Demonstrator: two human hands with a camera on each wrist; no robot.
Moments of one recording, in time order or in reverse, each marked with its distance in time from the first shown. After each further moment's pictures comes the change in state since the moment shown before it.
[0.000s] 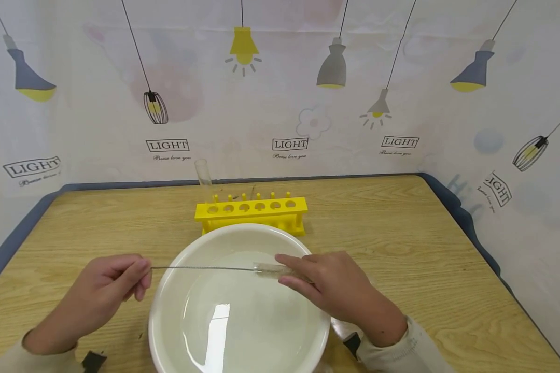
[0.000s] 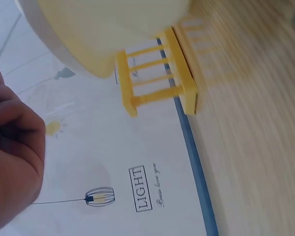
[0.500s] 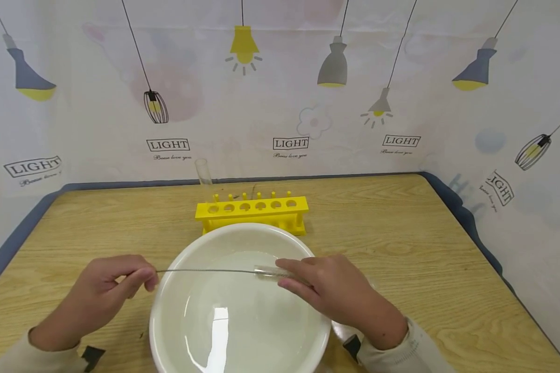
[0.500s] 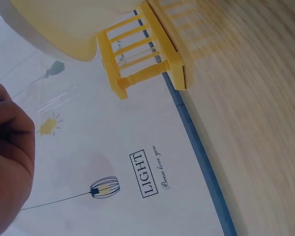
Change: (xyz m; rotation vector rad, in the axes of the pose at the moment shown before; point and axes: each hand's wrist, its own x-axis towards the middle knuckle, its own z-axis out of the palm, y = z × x) left_hand 0.000 -0.015 0.000 0.062 0.032 0.256; right_hand -0.001 -0.005 0.001 0.031 -0.078 0.059
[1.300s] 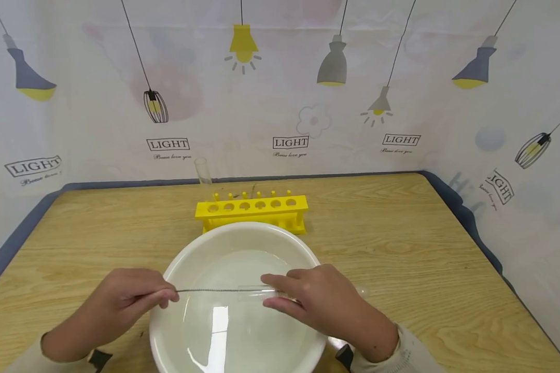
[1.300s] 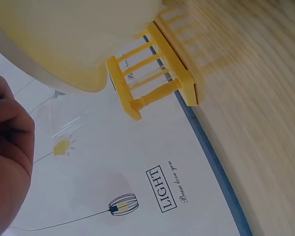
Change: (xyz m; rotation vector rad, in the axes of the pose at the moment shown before) left_hand 0.001 0.012 0.017 0.056 -0.100 0.179; right_hand 0.003 -0.021 0.006 0.036 -0.010 -0.106
